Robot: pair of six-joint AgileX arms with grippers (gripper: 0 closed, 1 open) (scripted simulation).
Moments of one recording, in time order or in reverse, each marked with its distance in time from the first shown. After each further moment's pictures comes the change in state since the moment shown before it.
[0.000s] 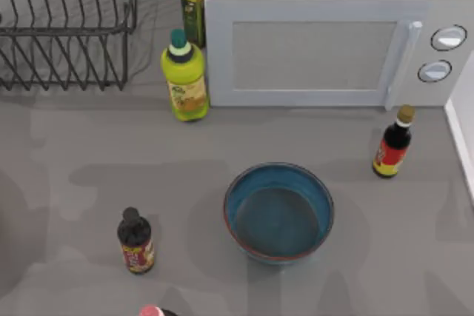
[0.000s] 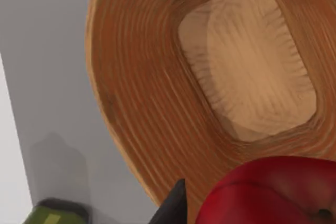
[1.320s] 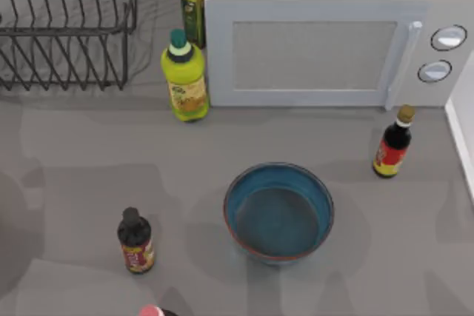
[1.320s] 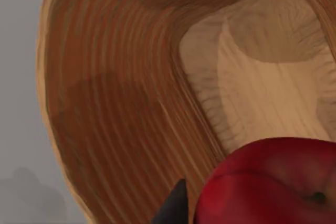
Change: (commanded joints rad) left arm 0.042 0.016 -0.221 0.241 0.000 0.036; right arm 0.000 0.000 0.000 0.000 0.000 0.000
